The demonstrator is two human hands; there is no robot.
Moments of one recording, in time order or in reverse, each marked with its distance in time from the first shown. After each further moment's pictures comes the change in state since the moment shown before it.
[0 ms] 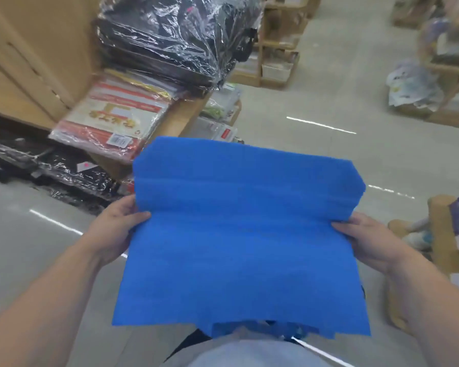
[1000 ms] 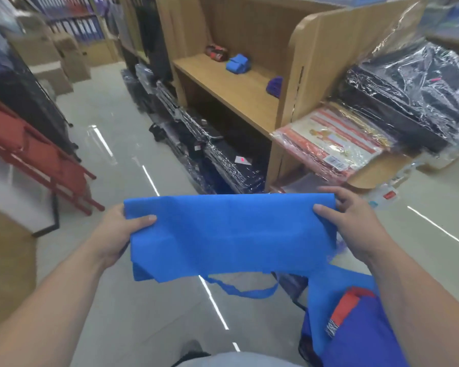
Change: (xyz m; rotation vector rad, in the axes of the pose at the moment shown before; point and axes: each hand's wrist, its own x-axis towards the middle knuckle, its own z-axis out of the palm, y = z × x) left_hand -0.233 -0.039 -0.279 -0.101 0.740 0.113; right_hand 0.058 -0.072 0.399 -0.389 -0.271 -0.458
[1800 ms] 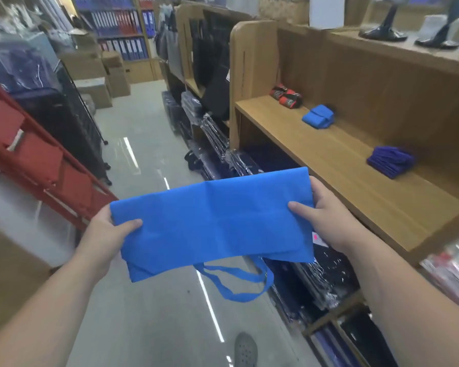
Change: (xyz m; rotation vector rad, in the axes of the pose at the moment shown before) left_hand 0.309 0.081 -0.230 0.027 0.387 0.117; right_hand 0.317 -0.134 0.315 -0.101 -0.347 -0.132
